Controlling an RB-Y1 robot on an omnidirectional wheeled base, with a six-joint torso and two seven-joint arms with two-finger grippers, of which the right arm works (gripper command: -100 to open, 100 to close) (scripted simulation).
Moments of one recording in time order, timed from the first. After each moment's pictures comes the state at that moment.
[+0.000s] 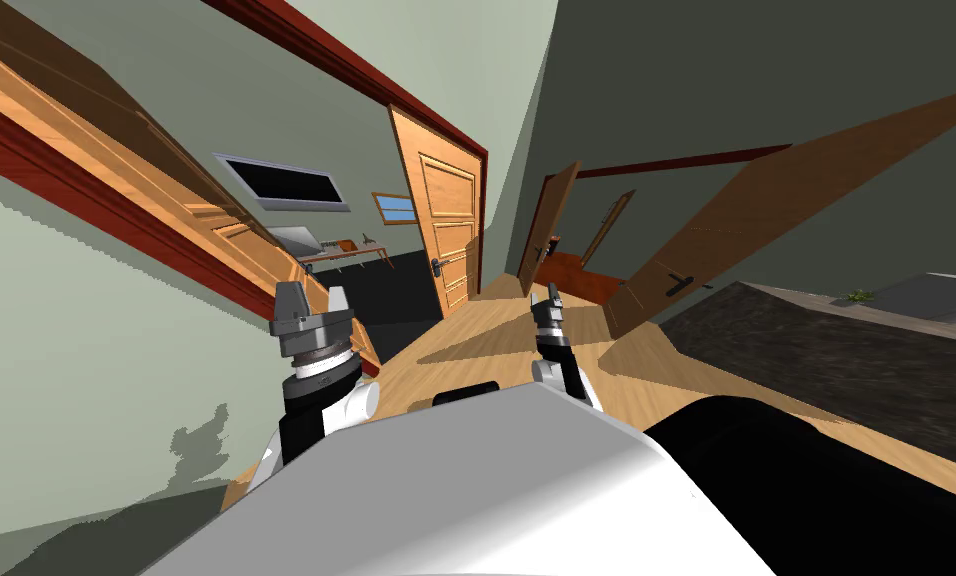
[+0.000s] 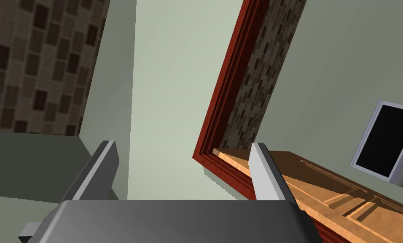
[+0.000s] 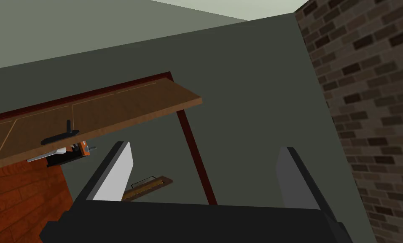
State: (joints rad) arm 0.55 0.02 -0.07 -2.26 -0.02 -0.36 -0.14
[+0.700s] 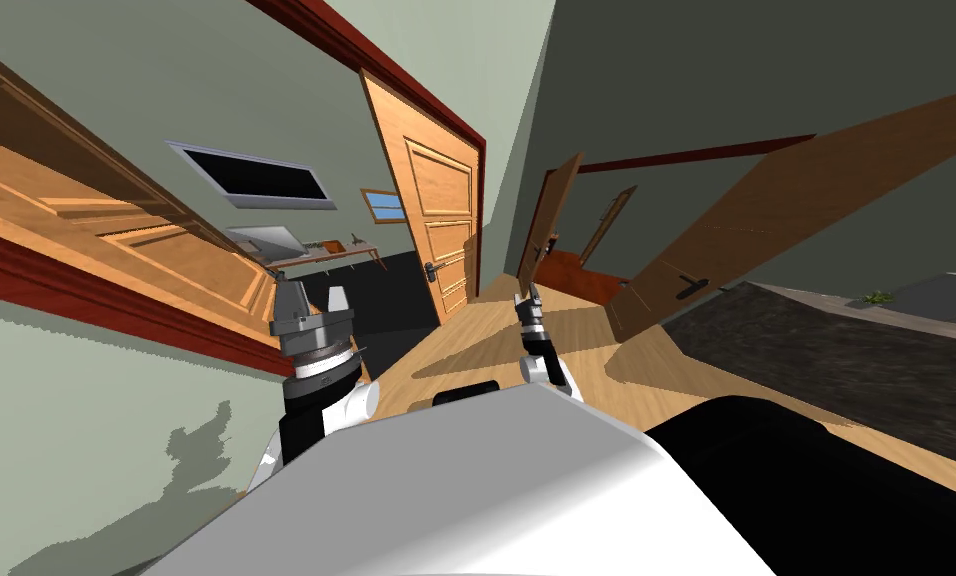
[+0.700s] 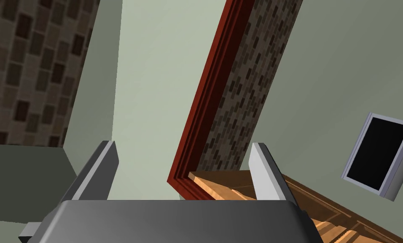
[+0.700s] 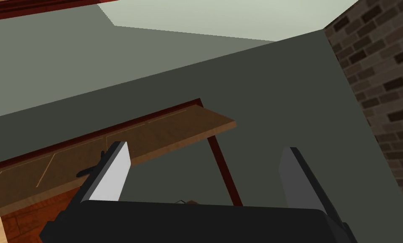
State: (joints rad) arm 0.46 -0.02 0.03 -2.15 -0.02 -0.35 -0.16
